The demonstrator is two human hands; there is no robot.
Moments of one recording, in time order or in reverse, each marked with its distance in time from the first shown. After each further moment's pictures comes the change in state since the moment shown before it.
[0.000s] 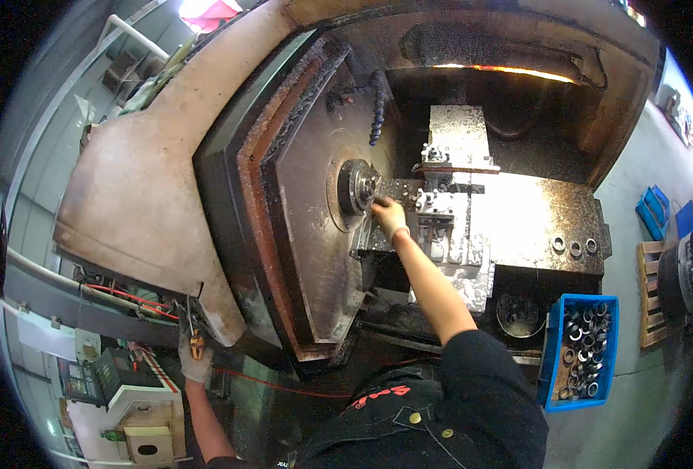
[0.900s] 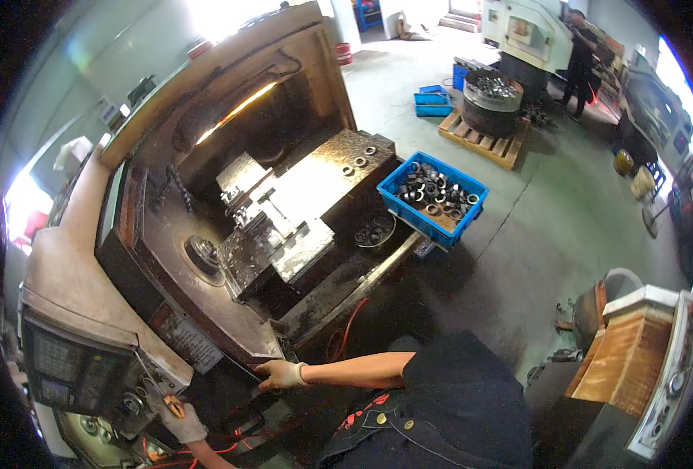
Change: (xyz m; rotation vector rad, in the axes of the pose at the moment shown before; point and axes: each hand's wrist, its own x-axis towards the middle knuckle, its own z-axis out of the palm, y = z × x) left_hand 0.005 0.036 0.021 -0.363 0.032 0.566; right_hand -0.420 0.047 0.154 -0.321 -0.235 -0.042
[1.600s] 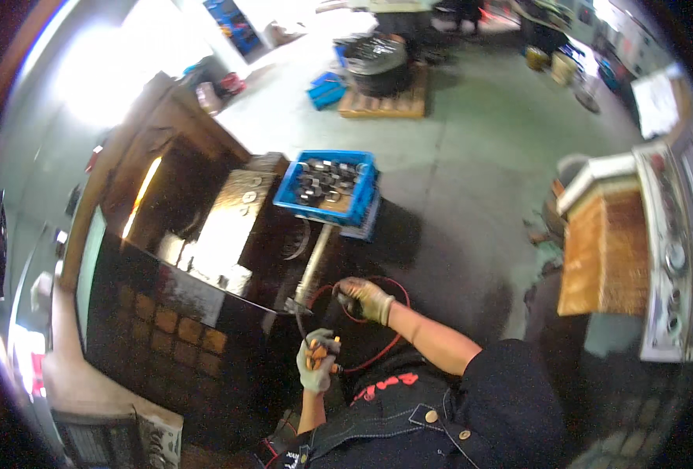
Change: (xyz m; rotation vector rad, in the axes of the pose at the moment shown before) left_hand -0.225 0.315 0.181 -1.152 -1.242 0.054; right_hand -0.338 0.097 -0.187 1.022 0.780 -0.316
